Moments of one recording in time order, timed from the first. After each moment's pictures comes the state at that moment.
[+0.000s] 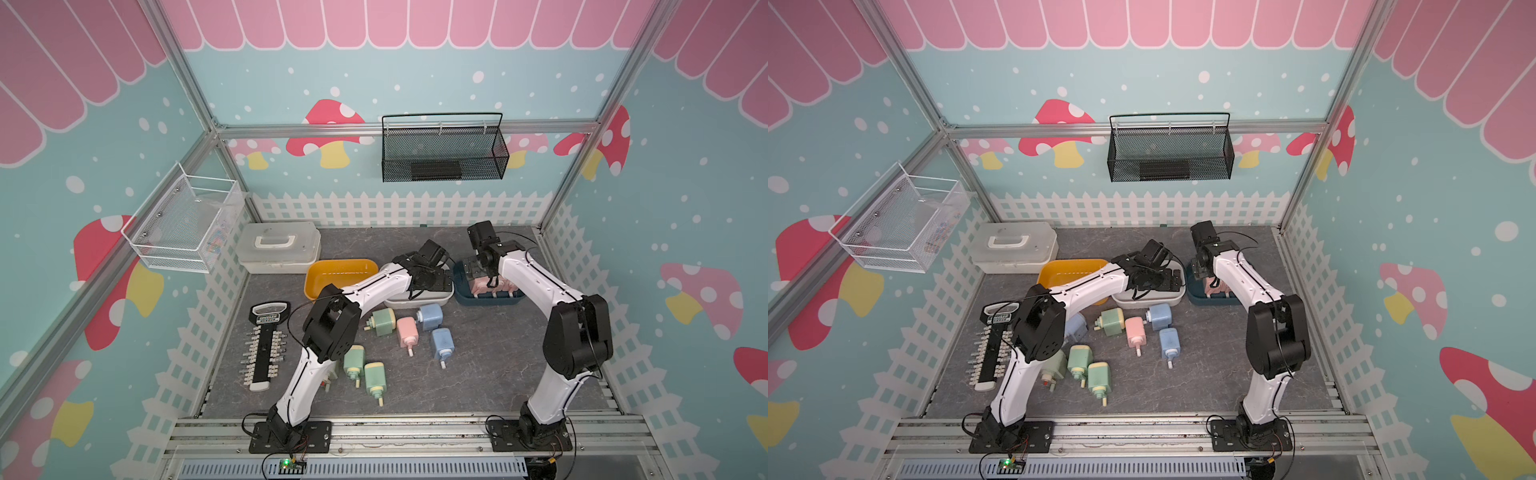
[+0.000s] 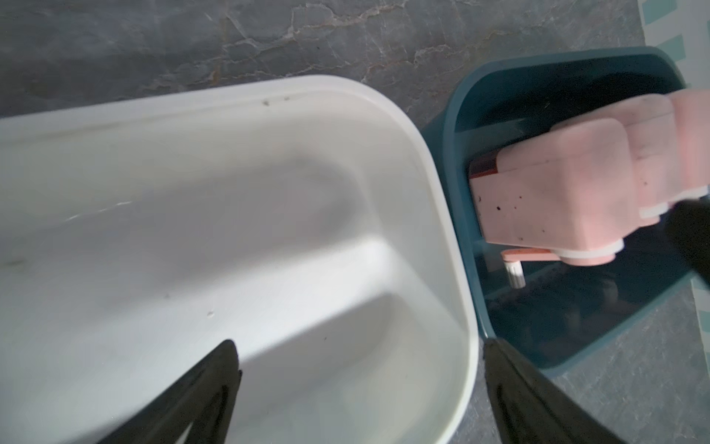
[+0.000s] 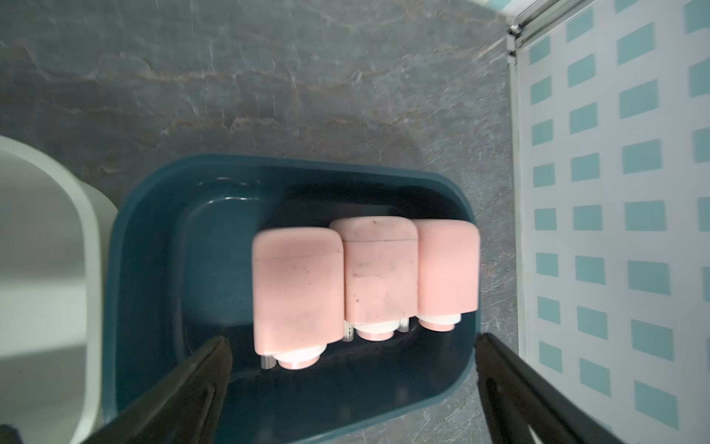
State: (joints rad) left arm -0.73 2.22 1.88 -0.60 0.01 -0.57; right arm 0.28 1.77 1.48 -0.76 0.46 0.05
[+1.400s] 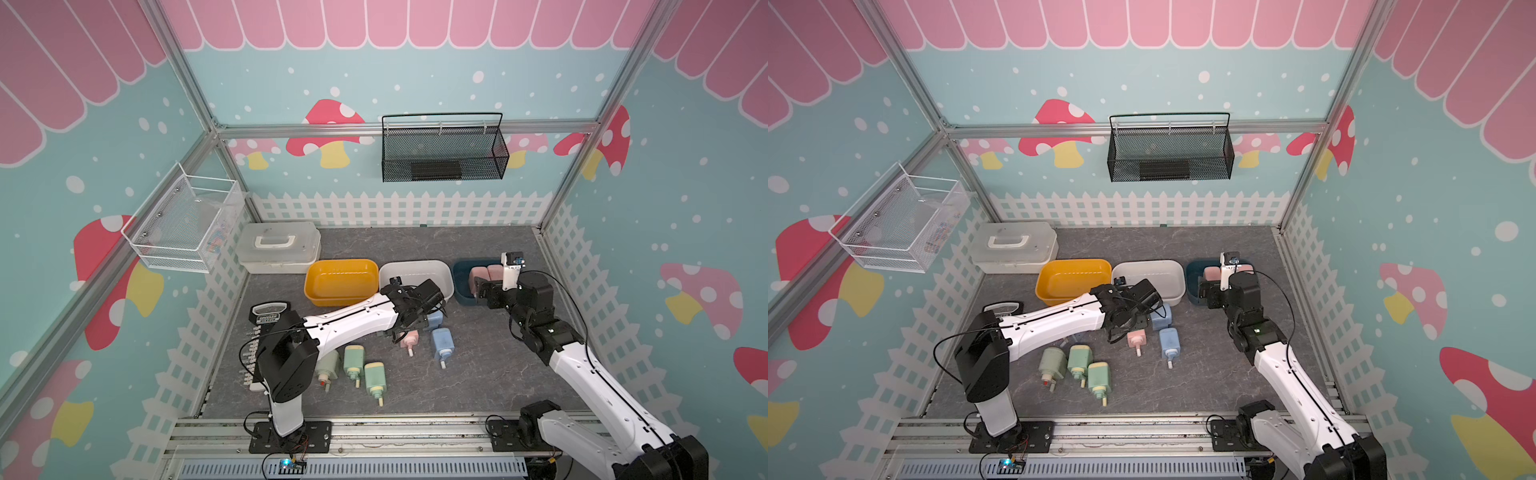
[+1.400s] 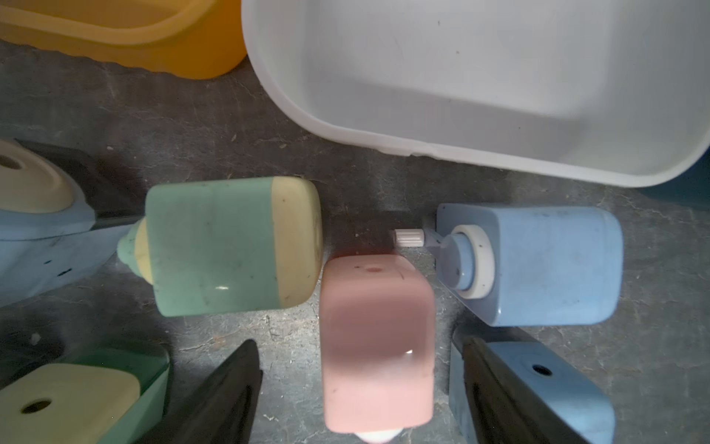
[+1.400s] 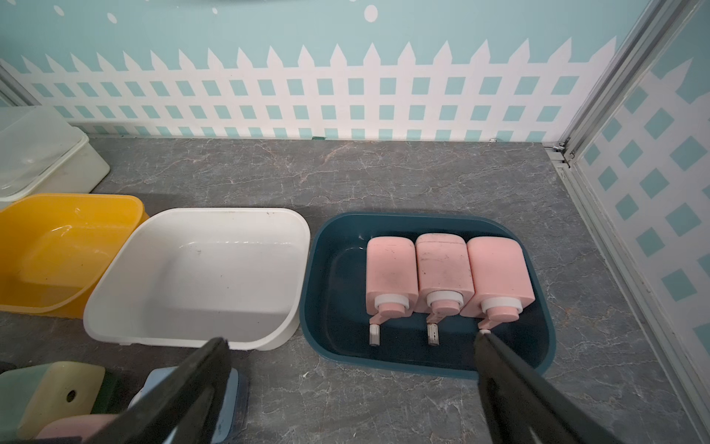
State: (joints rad) left arm -0.92 1.83 1.45 -0.92 -0.30 -1.10; right arm 0.27 0.96 0.71 -0.17 0.10 0.12
